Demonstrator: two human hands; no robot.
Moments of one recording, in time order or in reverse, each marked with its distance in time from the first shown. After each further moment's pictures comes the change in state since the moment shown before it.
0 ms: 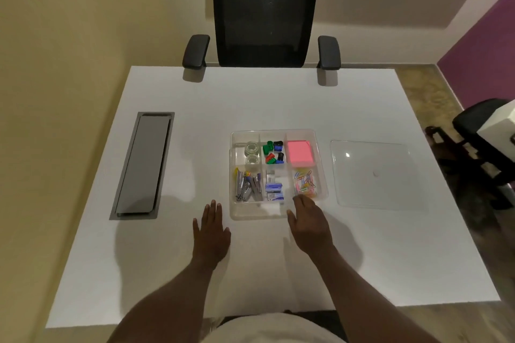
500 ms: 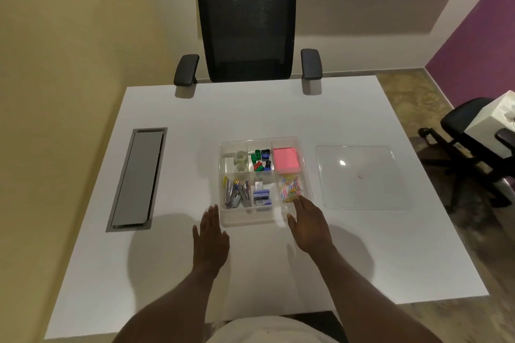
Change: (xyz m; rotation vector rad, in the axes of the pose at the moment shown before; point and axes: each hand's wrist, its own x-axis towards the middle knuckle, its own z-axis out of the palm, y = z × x) left_hand -0.024 0.041 -0.007 -0.141 0.169 0.004; right_hand -0.002 0.039 -0.025 0.135 -0.125 0.133
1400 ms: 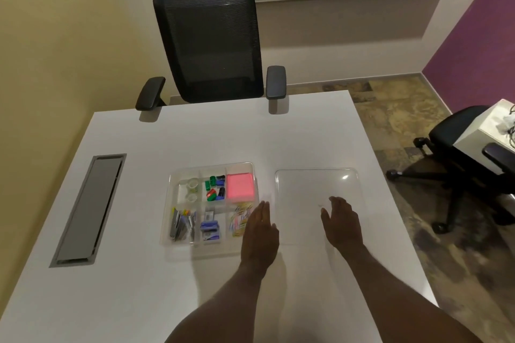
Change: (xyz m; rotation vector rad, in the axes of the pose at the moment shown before) left_hand 0.042 0.291 0.095 -0.127 0.074 0.219; right_hand 0.084 0.237 -0.082 0.088 0.088 0.216
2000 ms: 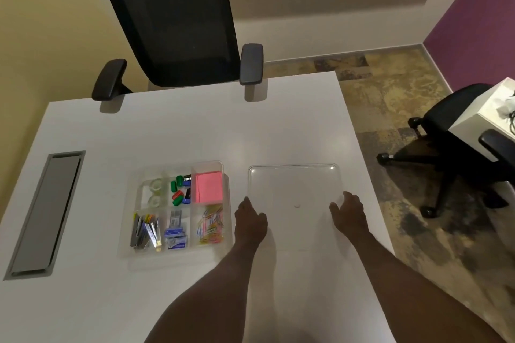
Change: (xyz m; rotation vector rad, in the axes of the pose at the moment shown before) left_hand 0.086 0.039 0.061 -0.162 -0.194 -0.423; right_hand 0.083 0.094 -0.007 0.170 -0.180 0.327
